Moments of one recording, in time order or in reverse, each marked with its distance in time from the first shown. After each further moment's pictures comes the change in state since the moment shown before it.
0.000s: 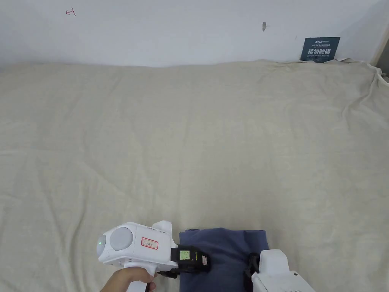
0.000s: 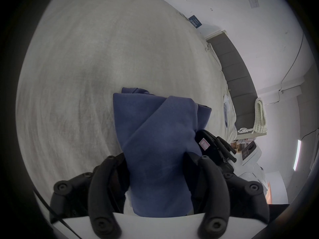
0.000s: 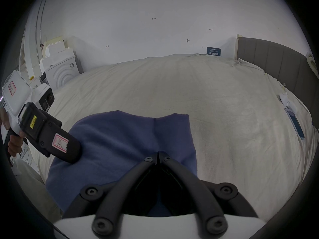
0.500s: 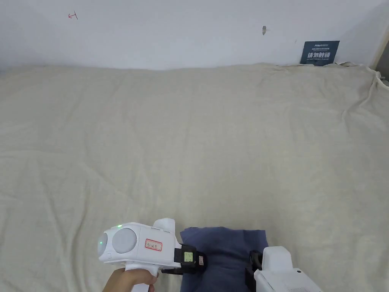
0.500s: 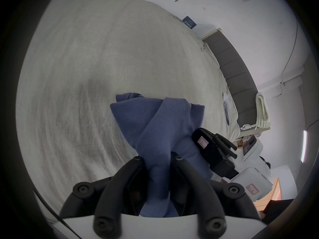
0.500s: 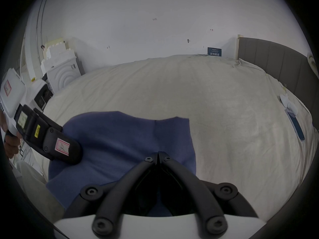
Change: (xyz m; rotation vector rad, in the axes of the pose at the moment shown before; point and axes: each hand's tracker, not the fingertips) left arm 0.028 -0.012 0.018 0.053 0.049 -0.092; right arm 0.004 0.015 0.015 0.022 0.031 -0.023
